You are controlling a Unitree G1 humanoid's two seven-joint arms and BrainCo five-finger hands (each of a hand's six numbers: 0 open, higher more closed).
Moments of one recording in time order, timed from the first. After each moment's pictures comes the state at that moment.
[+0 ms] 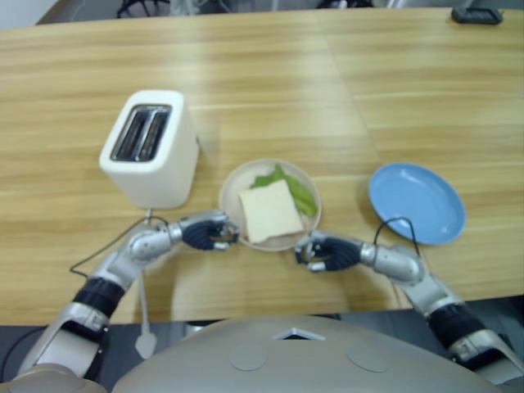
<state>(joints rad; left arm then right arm) -0.10 0.55 -0.36 0.43 0.35 -0.82 -0.45 0.03 -0.56 0.35 0.38 -0.19 -0.77 0.54</state>
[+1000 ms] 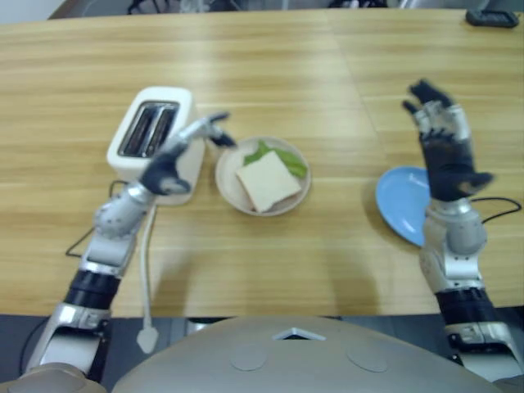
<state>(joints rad) -0.08 0.47 -0.05 -0.17 -0.24 -0.72 -0.29 0.03 -0.49 -0.04 0.01 0.55 -0.93 0.30</state>
